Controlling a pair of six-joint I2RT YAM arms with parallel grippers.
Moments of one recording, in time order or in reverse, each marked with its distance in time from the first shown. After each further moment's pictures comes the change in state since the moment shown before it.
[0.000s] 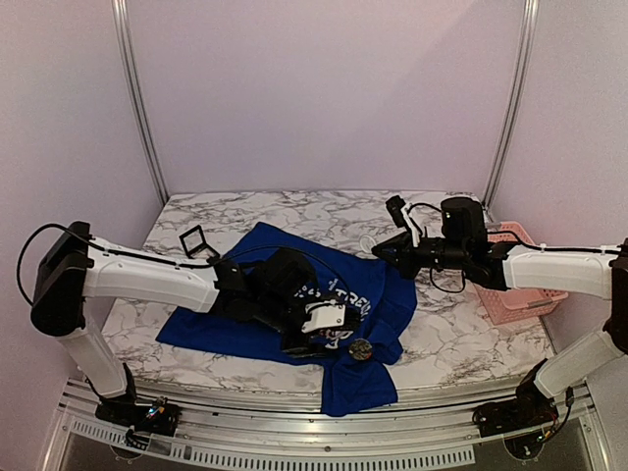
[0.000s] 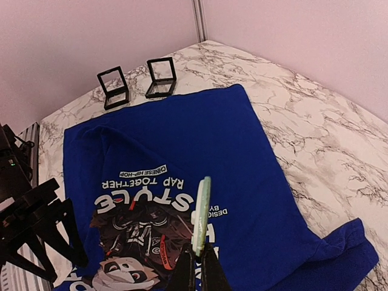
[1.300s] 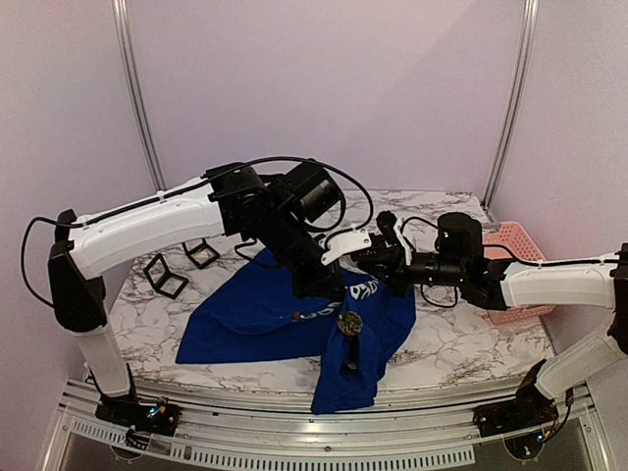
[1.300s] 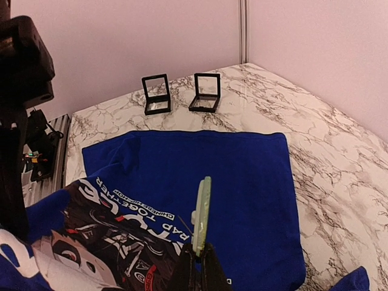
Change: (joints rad) left arm -0.001 0.117 0.746 -0.778 0.010 -0.297; right arm 0.117 -0.026 -0.100 0.174 -0.022 -0.037
